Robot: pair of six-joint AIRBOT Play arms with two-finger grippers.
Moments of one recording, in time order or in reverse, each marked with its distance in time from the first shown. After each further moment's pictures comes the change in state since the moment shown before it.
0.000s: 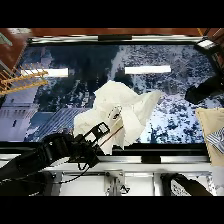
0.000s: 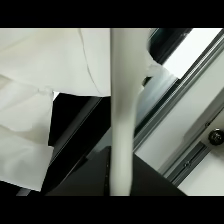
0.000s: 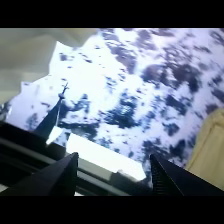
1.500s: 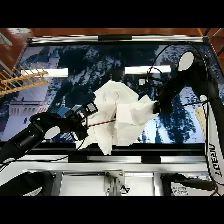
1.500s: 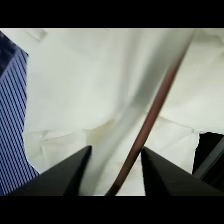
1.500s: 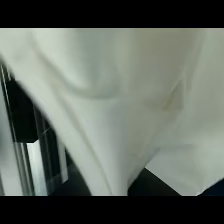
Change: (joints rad) left arm 0.371 -0.038 0.004 0.016 0.198 0.459; right arm 0.216 -0.310 -0.012 0.198 0.139 -0.686
